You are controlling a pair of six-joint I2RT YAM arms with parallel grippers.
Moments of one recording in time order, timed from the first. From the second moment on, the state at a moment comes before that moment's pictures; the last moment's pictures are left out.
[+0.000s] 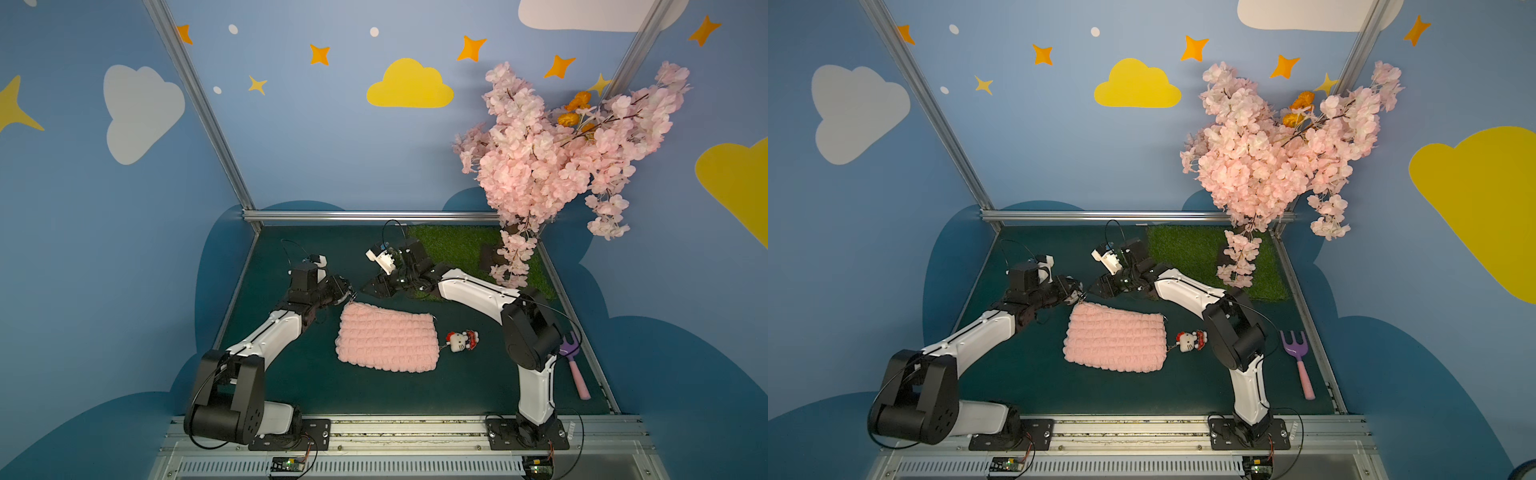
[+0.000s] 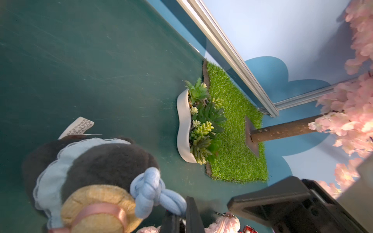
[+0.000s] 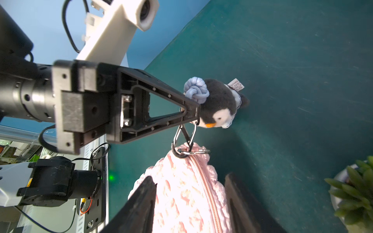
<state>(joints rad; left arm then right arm) -0.14 1.38 0.72 0.10 0.41 -0.71 0.76 2.00 1.52 -0.17 -0.64 0.18</state>
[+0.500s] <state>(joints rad) -0.15 1.40 0.66 0.28 0.44 -0.70 0.80 2.04 1.56 -0.18 -0.62 0.17</state>
